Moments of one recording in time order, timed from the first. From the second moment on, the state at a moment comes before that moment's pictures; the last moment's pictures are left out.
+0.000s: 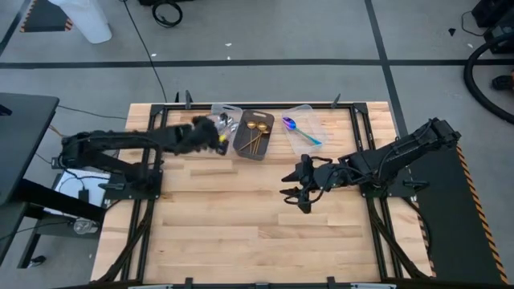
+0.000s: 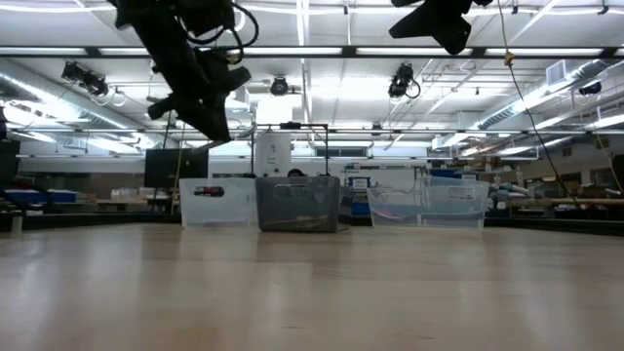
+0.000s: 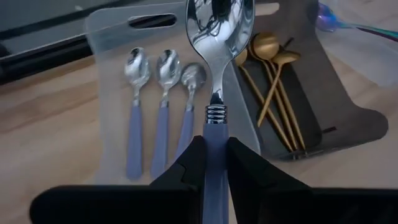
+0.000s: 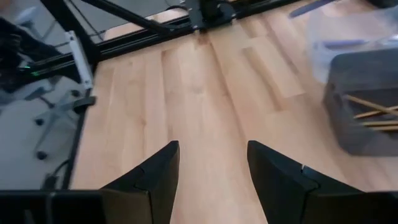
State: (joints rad) left arm 0.25 1.27 0.87 -0.51 -0.46 -0.72; right arm 0.32 1.26 0.95 -0.25 0.30 0.45
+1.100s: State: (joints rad) left arm 0.59 1.47 0.87 -0.28 -0.16 -0.19; right arm -0.06 1.21 0.95 -0.21 0.29 0.47
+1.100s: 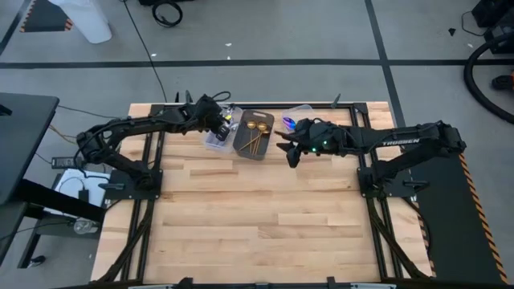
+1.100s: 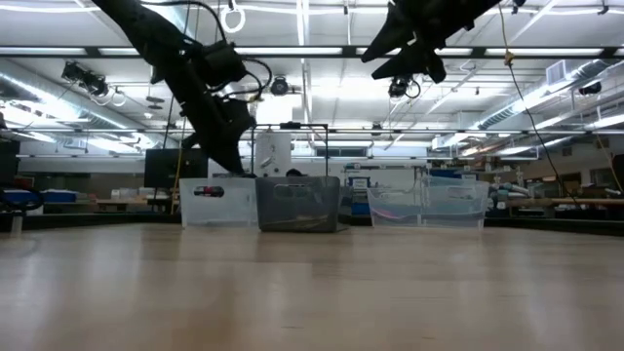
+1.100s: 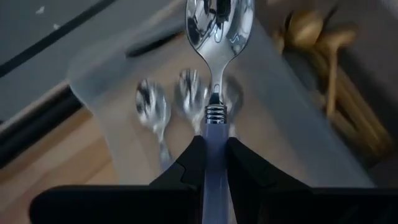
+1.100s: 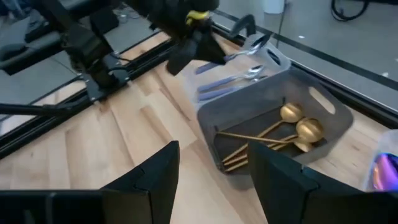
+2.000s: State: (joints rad) left arm 0.57 1.34 0.78 -0.14 -0.02 -0.31; right arm -0.14 1.17 0.86 0.00 0.13 0.49
